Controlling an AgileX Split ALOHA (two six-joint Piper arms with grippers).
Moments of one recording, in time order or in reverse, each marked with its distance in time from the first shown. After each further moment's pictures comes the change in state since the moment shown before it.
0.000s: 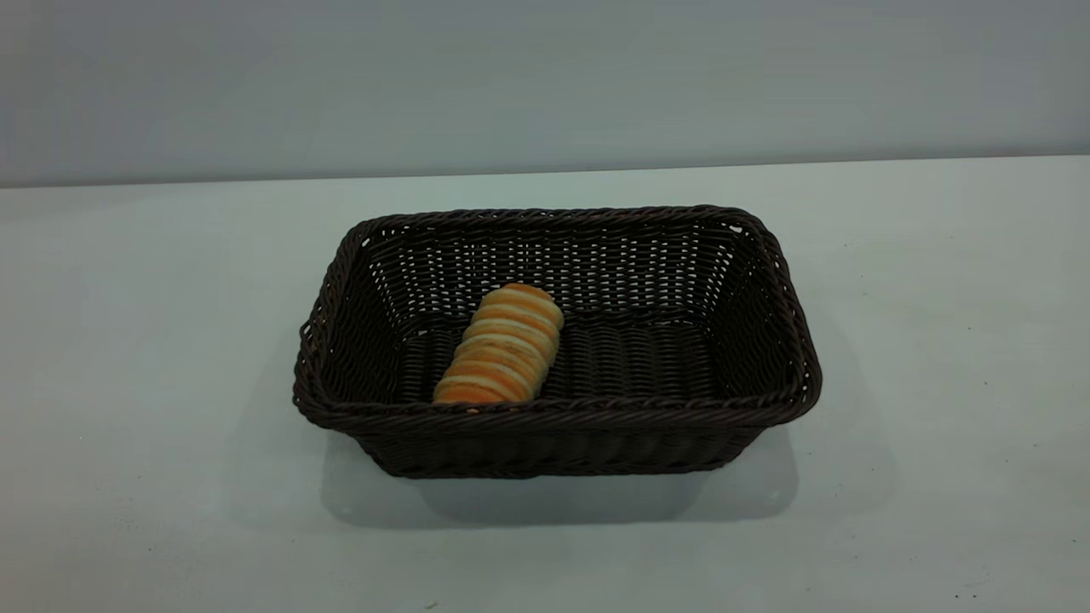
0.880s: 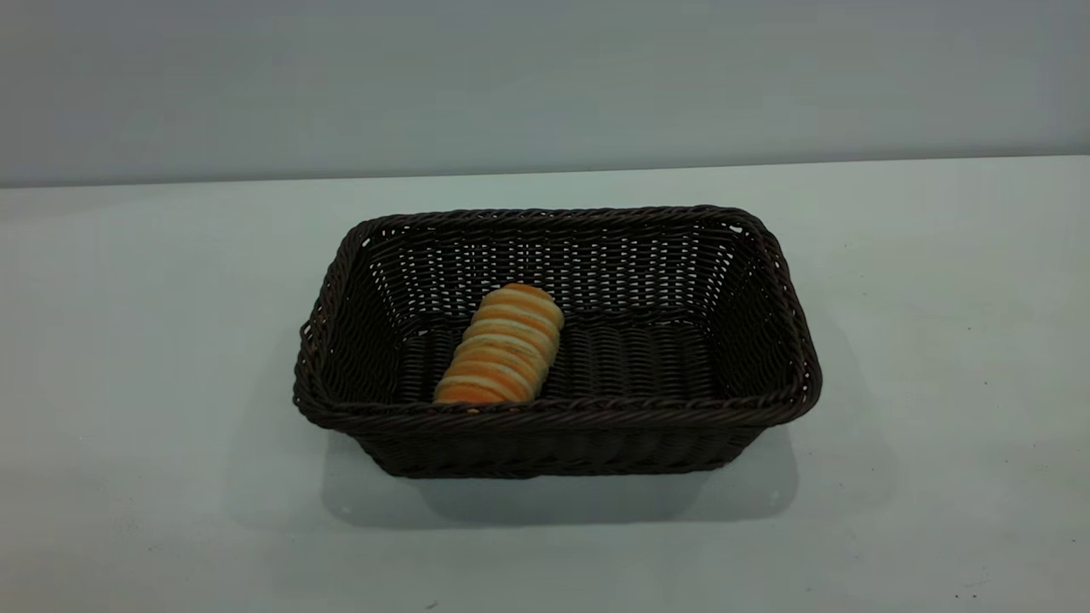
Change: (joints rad) left arm 0.541 -0.308 0.000 -0.015 0.014 0.000; right arm -0.113 0.000 0.000 0.000 0.000 0.000
